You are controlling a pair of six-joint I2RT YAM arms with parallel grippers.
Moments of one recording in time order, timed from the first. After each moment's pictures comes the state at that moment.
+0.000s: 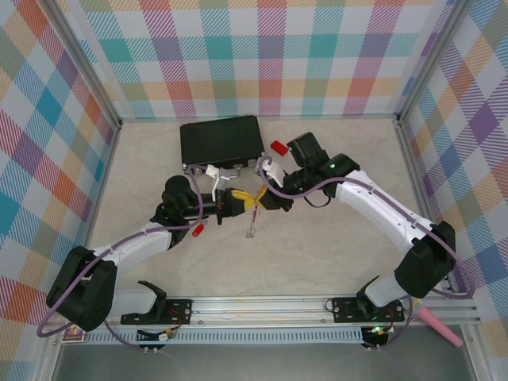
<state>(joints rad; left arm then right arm) -0.47 1.26 0.57 0.70 0.97 -0.42 0.65 1.48 1.37 -0.80 -0.72 -0.37</state>
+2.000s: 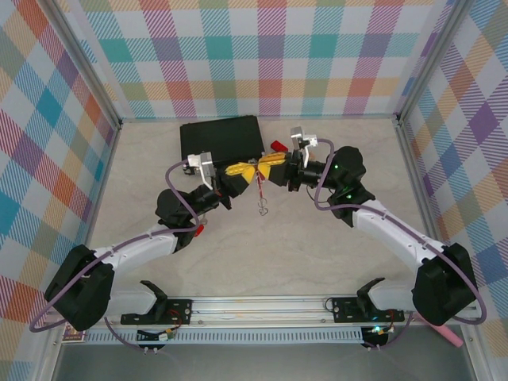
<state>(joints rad) -0.62 1.25 0.60 1.18 0.50 -0.63 0.54 1.28 0.90 0.62 -0.89 0.60</state>
